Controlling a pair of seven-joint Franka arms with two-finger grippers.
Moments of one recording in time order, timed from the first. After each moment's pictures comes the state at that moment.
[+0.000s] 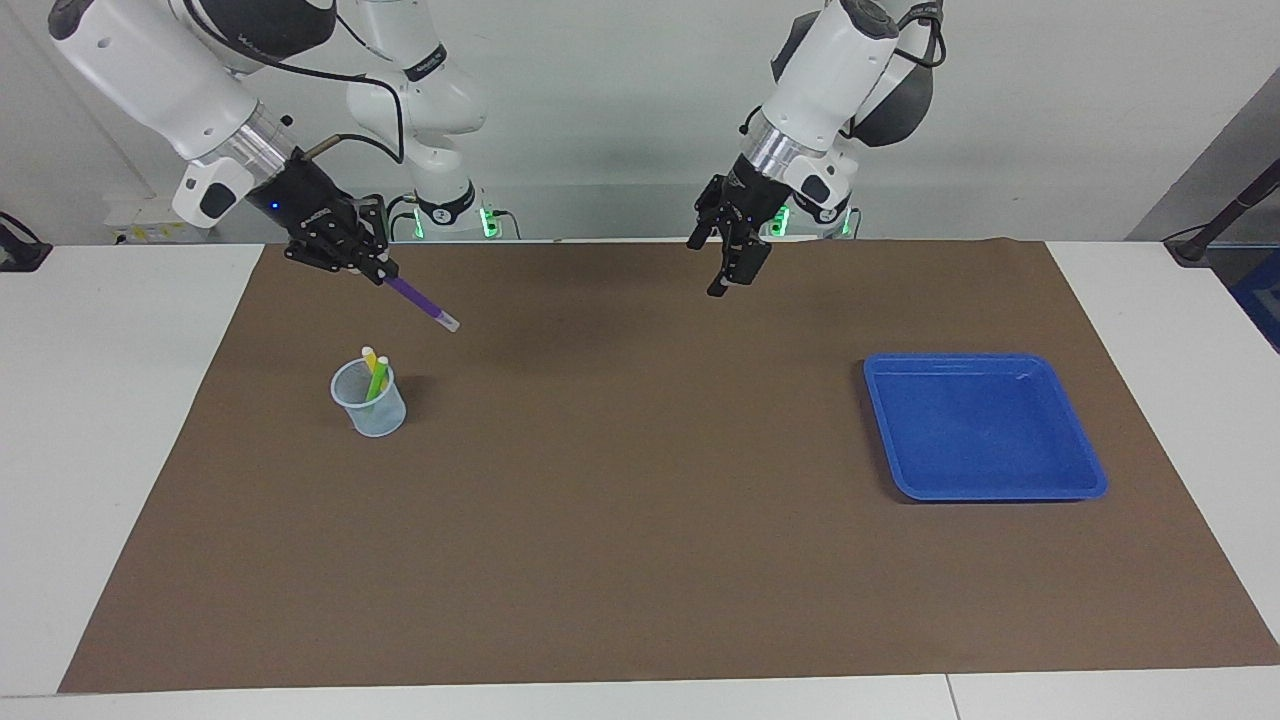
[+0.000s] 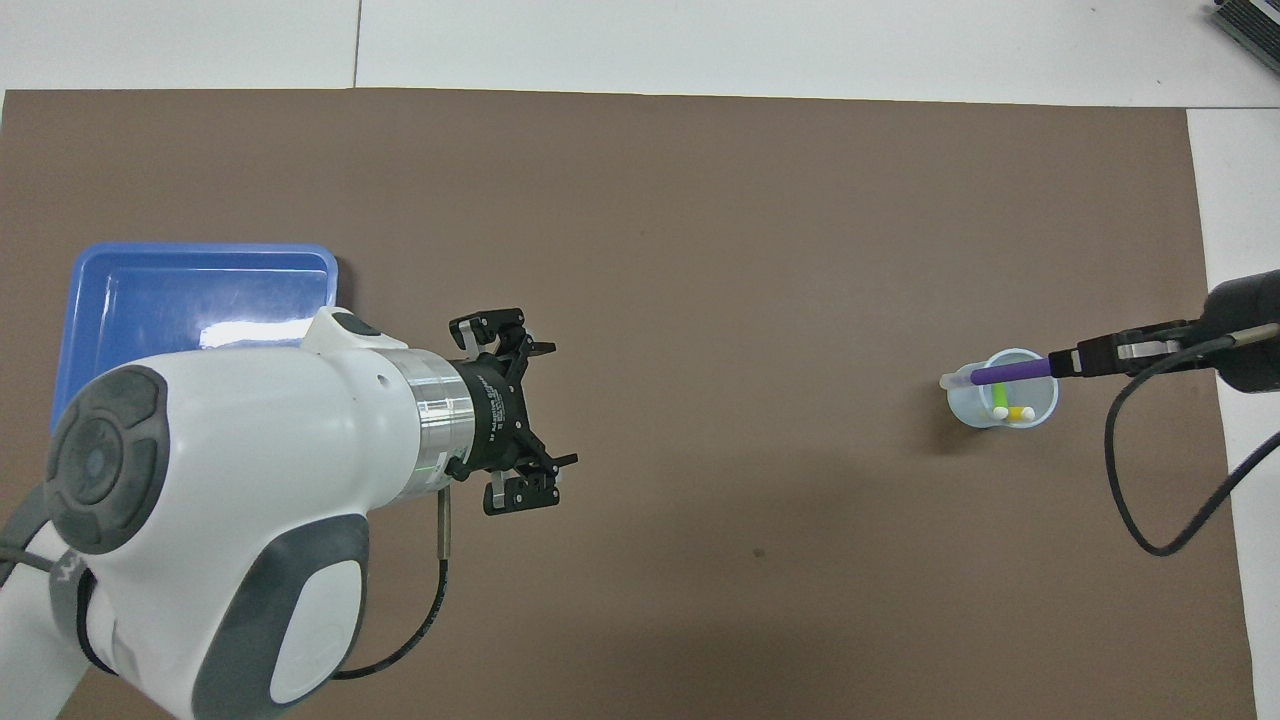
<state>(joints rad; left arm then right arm) -0.46 -0.16 -0.10 -2.02 -0.38 2.17 -2.10 -0.07 -0.10 0.00 -1.78 0.47 1.65 -0.20</state>
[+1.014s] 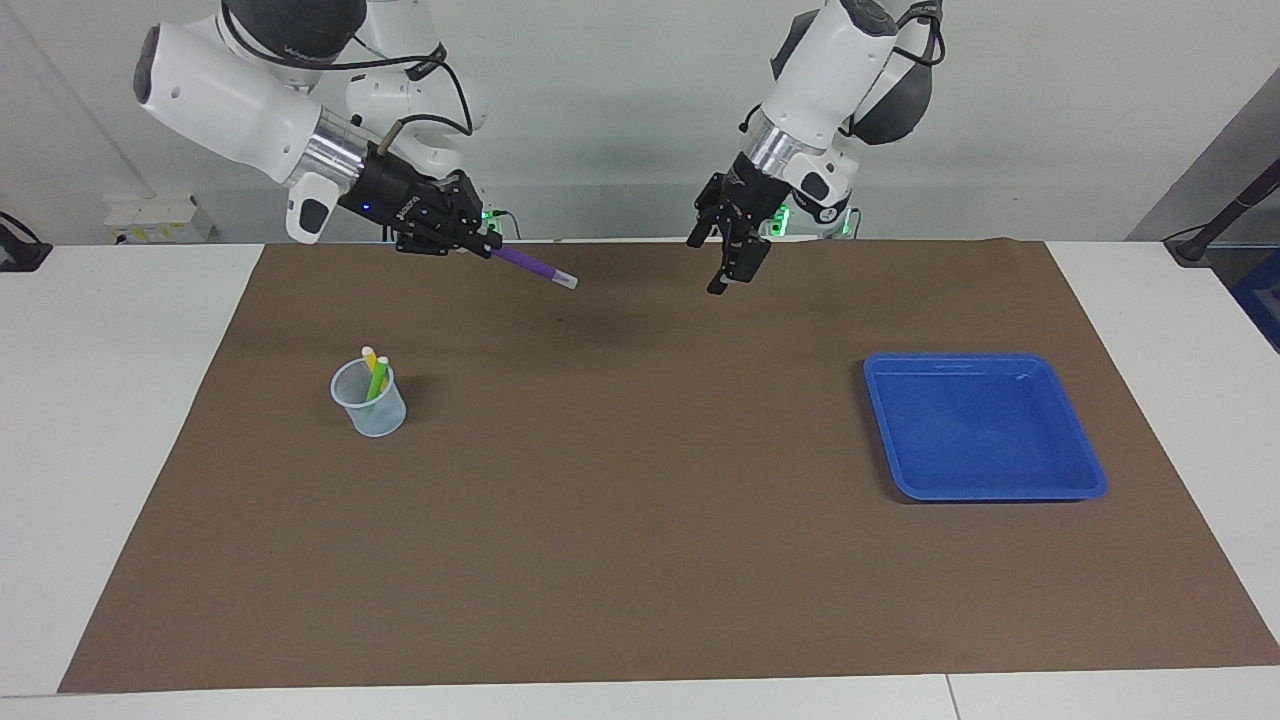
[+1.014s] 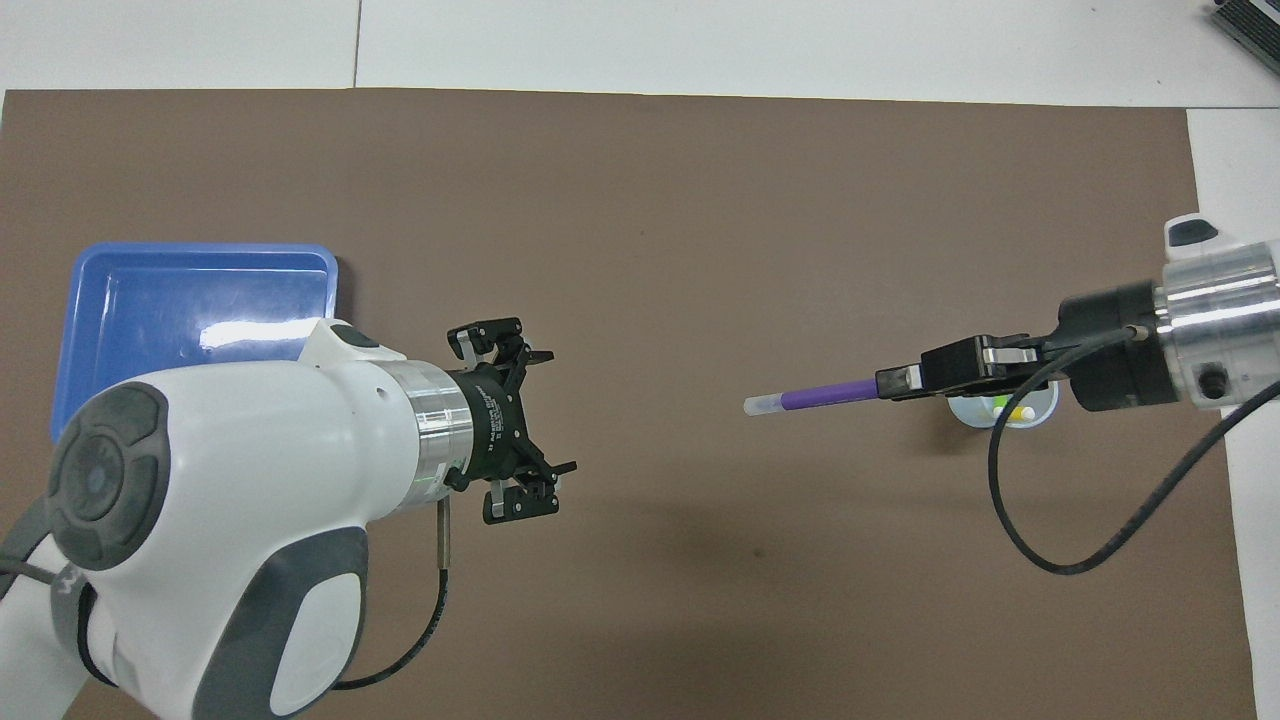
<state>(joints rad) -0.47 -0.17 -0.11 -2.02 -0.38 2.17 -2.12 -0.03 -0.11 0.07 -1.86 0.81 1.65 -0.11</state>
